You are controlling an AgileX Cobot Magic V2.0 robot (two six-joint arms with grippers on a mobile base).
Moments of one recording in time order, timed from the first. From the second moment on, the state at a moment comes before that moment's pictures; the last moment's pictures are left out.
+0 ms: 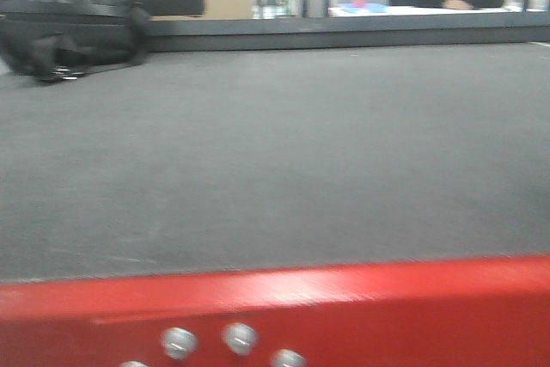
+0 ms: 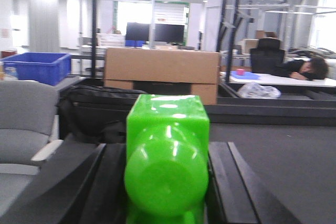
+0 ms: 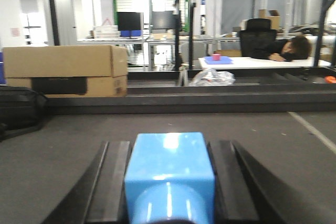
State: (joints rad) left arm 0.03 0.33 -0.45 -0.14 0.07 0.13; right arm 0.10 0.39 -0.60 0.13 0.20 -0.04
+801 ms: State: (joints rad) left arm 0.03 0.33 -0.45 -0.14 0.07 0.13; right arm 0.10 0.39 -0.60 0.13 0.20 -0.04
